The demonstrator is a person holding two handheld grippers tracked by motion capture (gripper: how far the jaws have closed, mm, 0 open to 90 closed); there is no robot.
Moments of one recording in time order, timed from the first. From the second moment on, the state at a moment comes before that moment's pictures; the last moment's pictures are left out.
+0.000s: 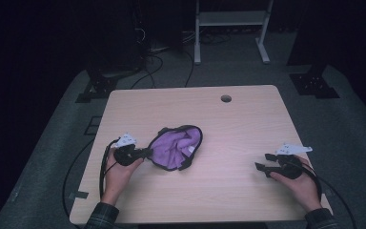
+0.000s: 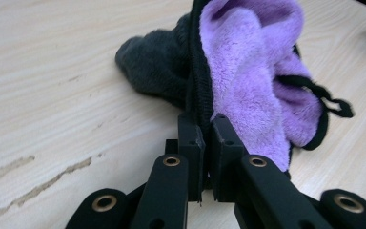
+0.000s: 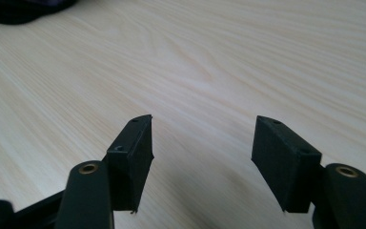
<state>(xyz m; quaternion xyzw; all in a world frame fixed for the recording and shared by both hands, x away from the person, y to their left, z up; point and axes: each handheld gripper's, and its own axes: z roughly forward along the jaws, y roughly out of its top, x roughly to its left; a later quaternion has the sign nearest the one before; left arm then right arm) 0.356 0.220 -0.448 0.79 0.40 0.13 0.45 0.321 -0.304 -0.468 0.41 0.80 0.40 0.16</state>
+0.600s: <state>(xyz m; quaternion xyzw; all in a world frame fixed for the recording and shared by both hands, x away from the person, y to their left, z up) 0.361 0.230 -0.460 0.80 0.42 0.14 0.40 0.338 -0.206 -0.448 0.32 0.83 0.45 0.10</state>
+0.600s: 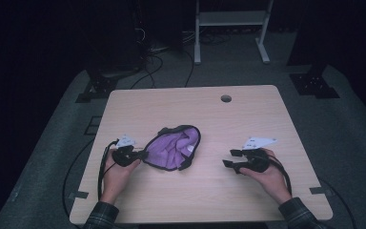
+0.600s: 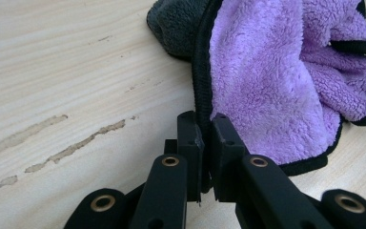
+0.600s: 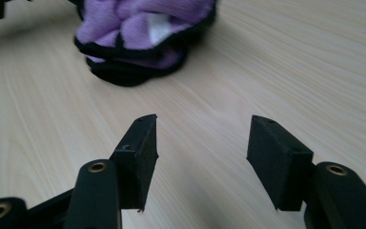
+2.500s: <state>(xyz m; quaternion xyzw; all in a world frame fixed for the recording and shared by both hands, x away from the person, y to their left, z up) 0.360 0.232 -0.462 0.81 0.42 0.13 0.39 0.393 -0.145 -0.441 0.33 0.83 0.44 0.09</state>
